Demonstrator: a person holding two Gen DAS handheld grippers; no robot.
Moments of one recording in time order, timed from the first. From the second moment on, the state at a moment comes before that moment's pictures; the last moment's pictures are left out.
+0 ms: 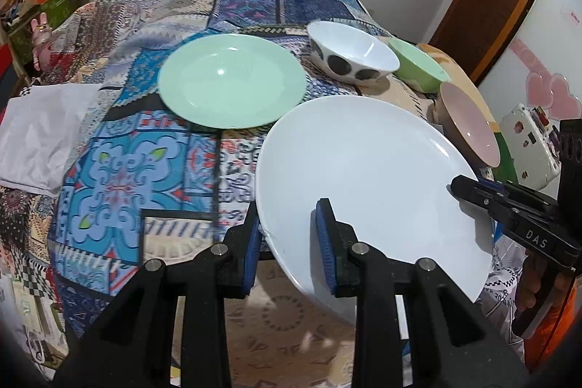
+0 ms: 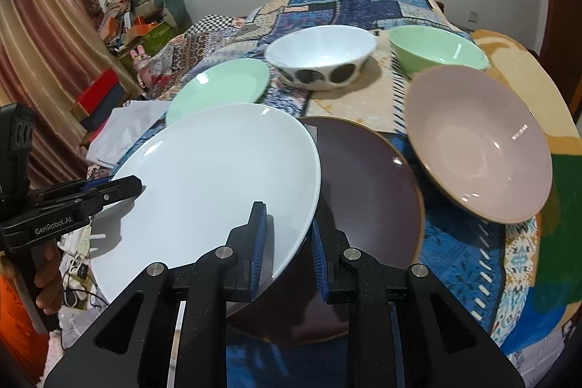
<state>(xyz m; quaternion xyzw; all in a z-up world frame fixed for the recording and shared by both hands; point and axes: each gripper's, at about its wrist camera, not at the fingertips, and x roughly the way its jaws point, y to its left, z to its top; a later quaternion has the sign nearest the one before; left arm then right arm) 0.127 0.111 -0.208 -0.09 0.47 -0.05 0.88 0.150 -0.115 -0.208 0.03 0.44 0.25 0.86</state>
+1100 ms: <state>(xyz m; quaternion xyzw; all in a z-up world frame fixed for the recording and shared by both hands) 0.172 0.058 -0.240 -0.06 0.51 -0.07 0.86 0.161 -0.165 -0.224 0.06 0.47 0.22 0.85</state>
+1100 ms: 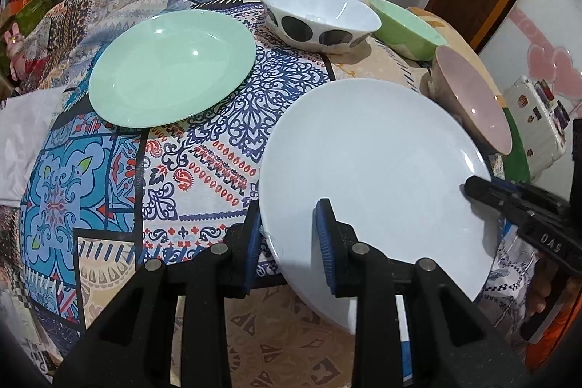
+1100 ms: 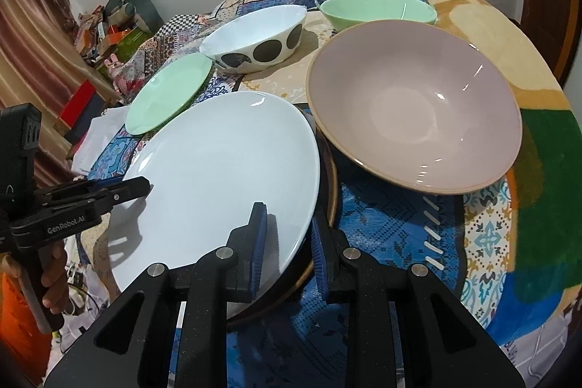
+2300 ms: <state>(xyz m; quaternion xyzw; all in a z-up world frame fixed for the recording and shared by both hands) 0.168 0.159 -0.161 -0.05 0.38 0.03 0.92 0.192 -0.070 -0.181 -0.01 0.41 0.26 0.87</state>
